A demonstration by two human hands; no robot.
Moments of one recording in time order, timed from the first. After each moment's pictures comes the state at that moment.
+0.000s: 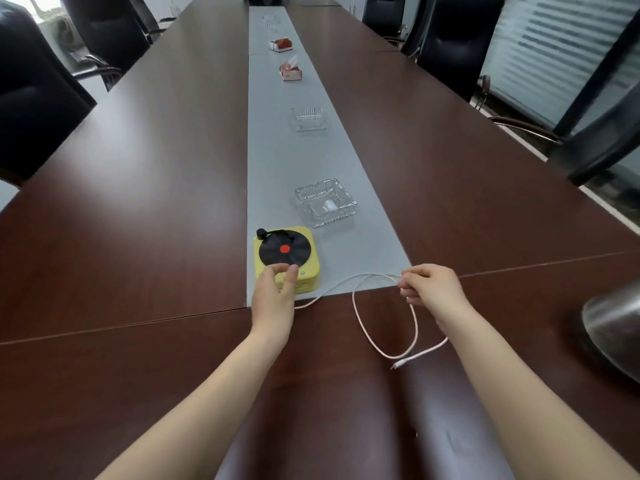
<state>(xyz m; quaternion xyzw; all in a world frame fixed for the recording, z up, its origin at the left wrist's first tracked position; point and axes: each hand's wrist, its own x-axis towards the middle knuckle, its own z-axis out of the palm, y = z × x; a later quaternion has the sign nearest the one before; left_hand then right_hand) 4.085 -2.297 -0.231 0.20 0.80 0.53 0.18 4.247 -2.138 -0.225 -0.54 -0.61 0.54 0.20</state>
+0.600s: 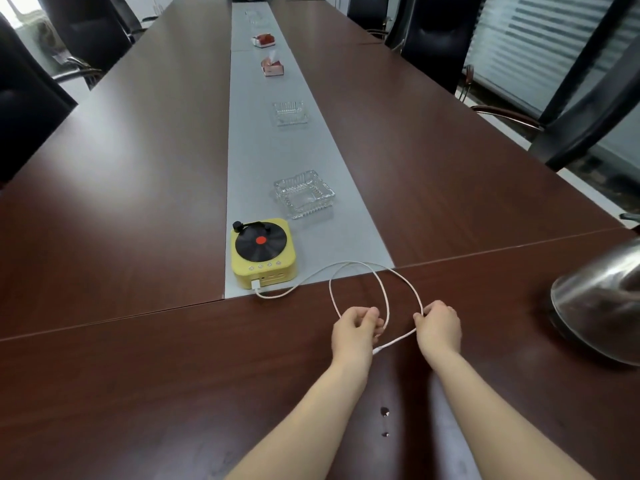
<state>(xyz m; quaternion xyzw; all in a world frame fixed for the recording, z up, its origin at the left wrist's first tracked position) 4.230 -2.255 -0.261 0.11 0.68 0.59 0.43 4.316 -2.156 -0.287 -0.68 -0.67 0.26 0.12</state>
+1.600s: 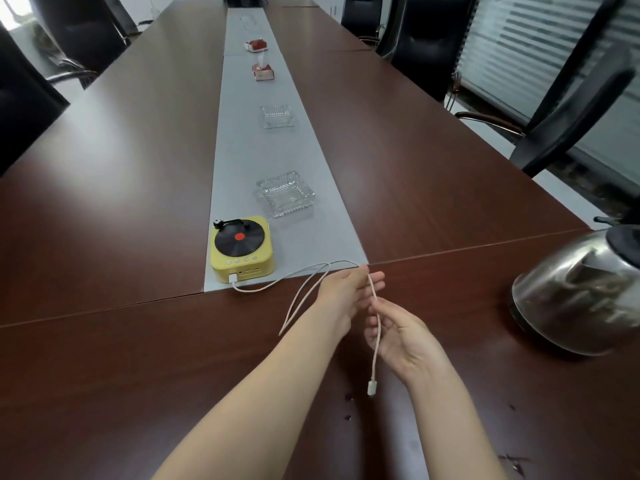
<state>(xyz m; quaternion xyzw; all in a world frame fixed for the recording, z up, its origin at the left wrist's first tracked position) 4.237 -2.220 -0.200 0.07 0.55 0.61 0.56 4.337 -2.208 -0.214 -0.41 -0.23 0.84 0.28</state>
